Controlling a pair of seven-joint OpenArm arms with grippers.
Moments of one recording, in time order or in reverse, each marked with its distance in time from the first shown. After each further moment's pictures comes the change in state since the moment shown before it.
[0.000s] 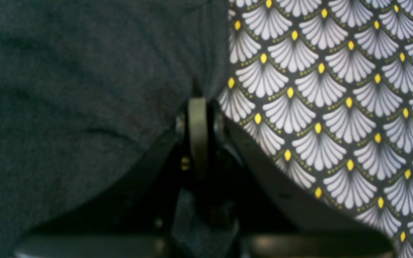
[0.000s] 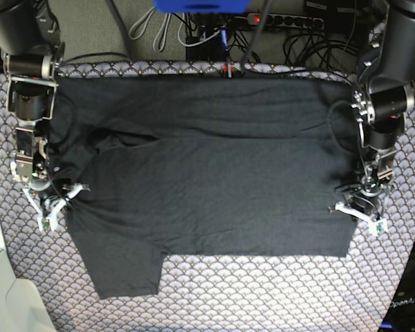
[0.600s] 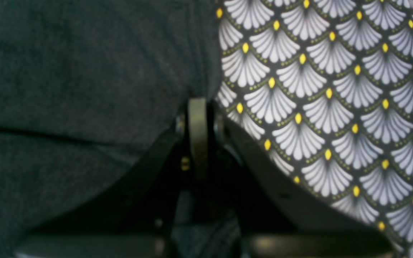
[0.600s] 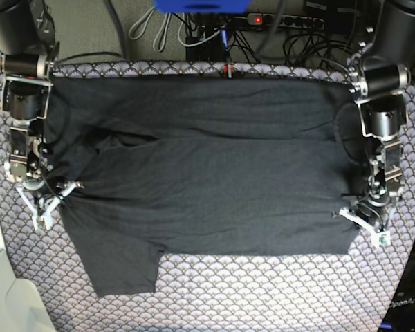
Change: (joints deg) left arm 8.3 0.5 -0.2 27.4 0.2 -0.8 19.6; right arm -0.7 1.6 0.1 2.5 -0.5 0.5 -2.6
